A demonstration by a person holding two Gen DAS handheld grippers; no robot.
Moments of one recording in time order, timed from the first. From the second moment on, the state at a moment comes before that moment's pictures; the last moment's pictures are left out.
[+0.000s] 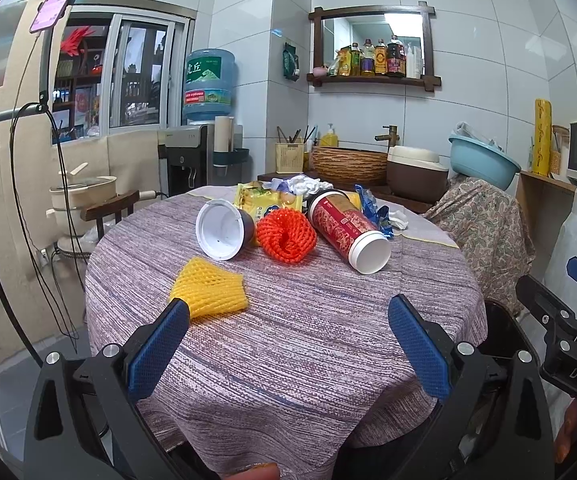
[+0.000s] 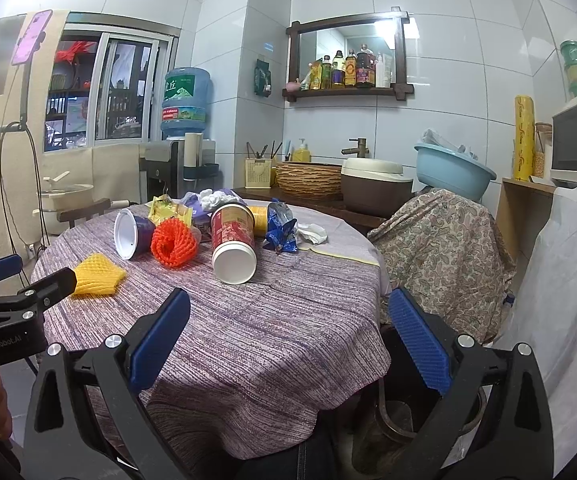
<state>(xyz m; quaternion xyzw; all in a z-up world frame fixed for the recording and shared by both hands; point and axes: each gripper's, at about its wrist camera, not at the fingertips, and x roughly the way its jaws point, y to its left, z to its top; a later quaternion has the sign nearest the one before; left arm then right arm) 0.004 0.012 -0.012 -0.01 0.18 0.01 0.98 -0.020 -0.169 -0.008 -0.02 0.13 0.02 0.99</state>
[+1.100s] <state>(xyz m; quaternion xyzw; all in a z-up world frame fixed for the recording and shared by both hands) 0.183 0.144 -0.058 -0.07 0.47 -0.08 0.87 0.225 -0.112 0.000 -0.06 0.35 0.20 0.91</state>
